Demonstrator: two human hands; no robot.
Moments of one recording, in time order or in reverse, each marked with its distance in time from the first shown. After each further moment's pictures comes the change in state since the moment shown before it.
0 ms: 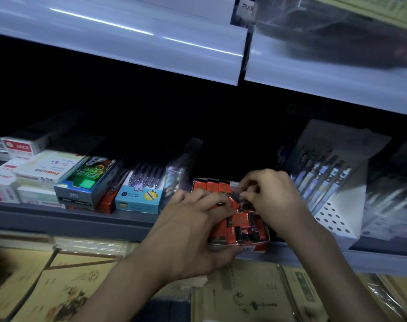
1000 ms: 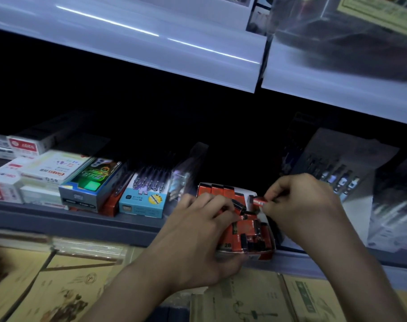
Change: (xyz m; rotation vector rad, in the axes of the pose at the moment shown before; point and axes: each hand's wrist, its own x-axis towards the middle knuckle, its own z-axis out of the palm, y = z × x) left_hand -0.001 0.000 0.001 -0.007 0.046 0.019; right_hand -0.029 -0.019 -0.042 0.019 0.031 0.240
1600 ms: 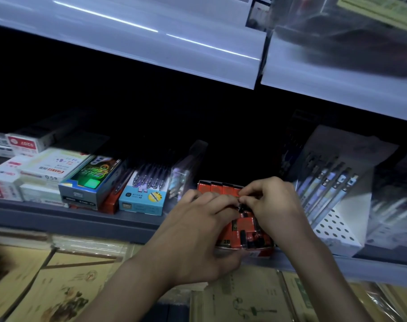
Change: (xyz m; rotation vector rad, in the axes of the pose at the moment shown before) left_hand 0.002 0.001 -0.006 -0.022 -0.018 0.037; right_hand 0.017 -0.001 0.049 0.126 -0.008 -0.104
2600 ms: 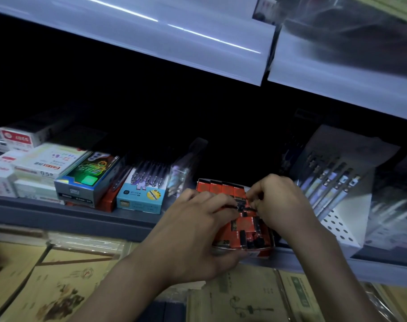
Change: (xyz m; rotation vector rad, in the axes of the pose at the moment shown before) left_hand -0.002 -0.004 0.002 0.007 -0.003 -0.002; right_hand 0.010 0.003 -0.005 -0.363 -0.074 -0.035
